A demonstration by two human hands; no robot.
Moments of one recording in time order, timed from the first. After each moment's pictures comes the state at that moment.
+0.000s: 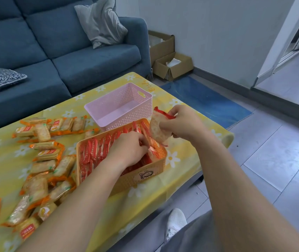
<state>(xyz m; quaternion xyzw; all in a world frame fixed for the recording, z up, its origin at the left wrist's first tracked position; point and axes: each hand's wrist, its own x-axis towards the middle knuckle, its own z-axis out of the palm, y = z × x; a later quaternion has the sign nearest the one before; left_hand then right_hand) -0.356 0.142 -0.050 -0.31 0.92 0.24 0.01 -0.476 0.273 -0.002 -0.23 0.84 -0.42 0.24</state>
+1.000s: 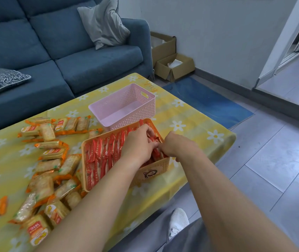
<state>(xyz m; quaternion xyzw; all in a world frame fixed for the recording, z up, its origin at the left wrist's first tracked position) -0.366 0.154 -0.063 -0.31 0.89 0.31 -0.11 -0.455 0.245 -0.060 -0.22 0.92 -0.13 0.29</state>
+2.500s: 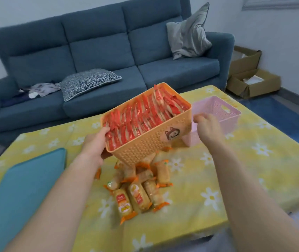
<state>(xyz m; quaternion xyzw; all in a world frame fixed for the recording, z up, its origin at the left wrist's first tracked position) -0.126 -0.003 0.018 -0.59 0.46 0.55 -0.38 -0.381 0.119 -0.007 -0.28 0.78 -0.51 0.22</state>
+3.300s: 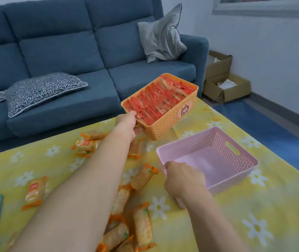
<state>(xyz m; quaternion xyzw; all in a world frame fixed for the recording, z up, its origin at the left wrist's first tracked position) -0.374 -0.146 -0.017 -0.52 0.48 0.64 -0.31 -0.391 0.070 -0.046 -0.43 0.89 -0.04 0.17</state>
